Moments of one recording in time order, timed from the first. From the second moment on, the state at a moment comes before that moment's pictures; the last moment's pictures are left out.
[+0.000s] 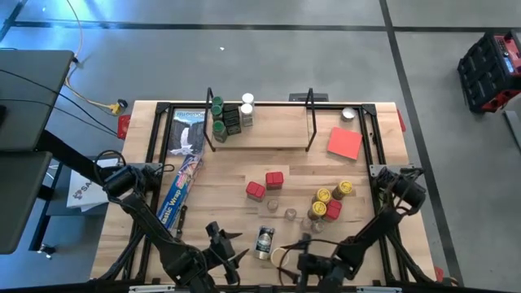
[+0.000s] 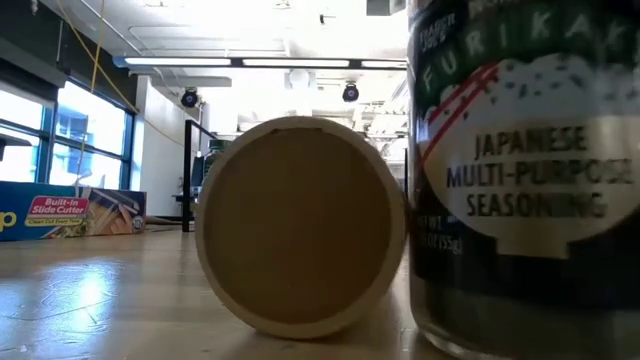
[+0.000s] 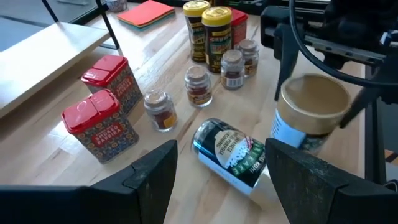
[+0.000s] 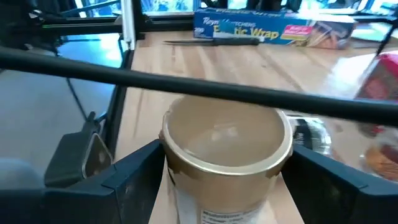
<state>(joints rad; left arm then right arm) -0.87 1.97 1.54 -0.75 -1.06 -1.07 0.89 2.05 1.13 0.30 0.95 0.52</state>
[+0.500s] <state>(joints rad) -0.87 1.97 1.54 -0.73 -1.06 -1.08 0.84 2.05 1.13 0.38 0.85 0.45</state>
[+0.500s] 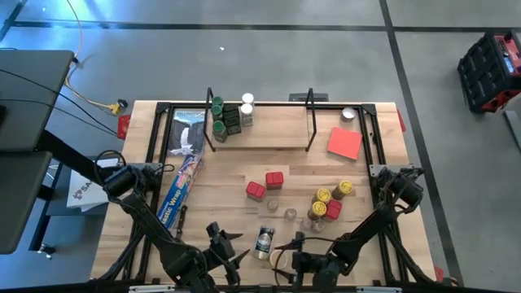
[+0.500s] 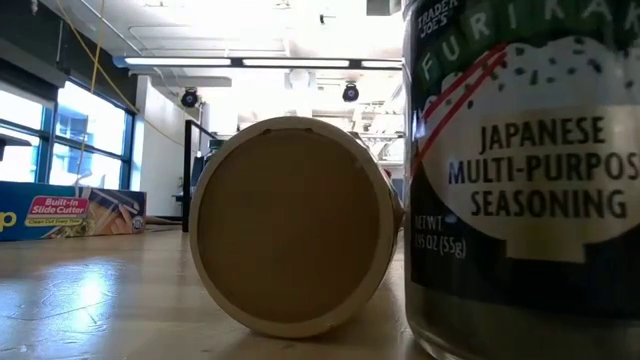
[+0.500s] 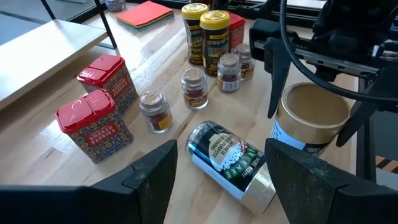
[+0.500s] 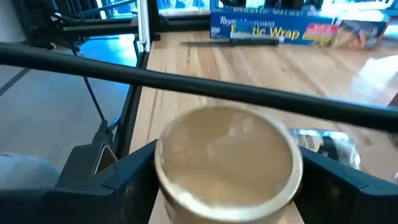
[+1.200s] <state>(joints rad) -0.86 1.95 1.54 -0.80 -1.14 -1.05 0.77 1.83 1.13 0.27 0.84 0.31</state>
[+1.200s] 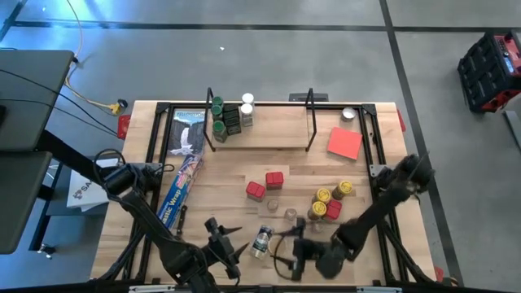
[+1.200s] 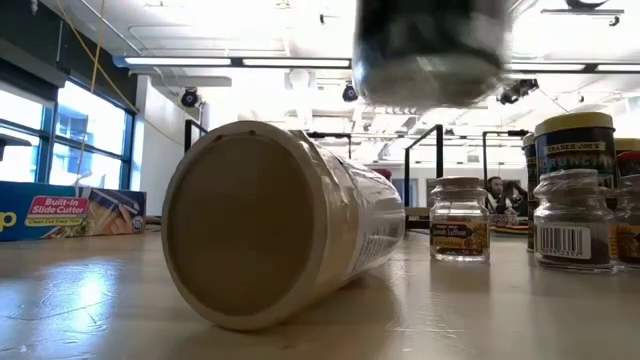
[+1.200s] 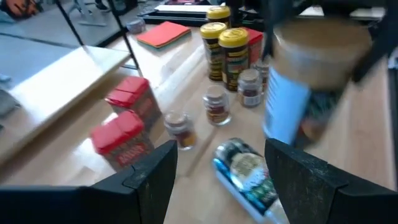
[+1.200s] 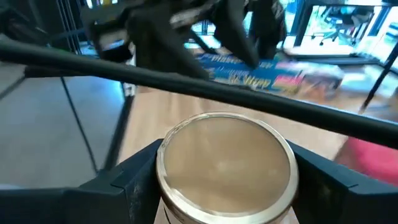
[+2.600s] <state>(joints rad) -0.68 1.66 1.53 -1.57 -1.26 -1.22 -0.62 1.92 1.14 0.49 -0.36 -0.09</state>
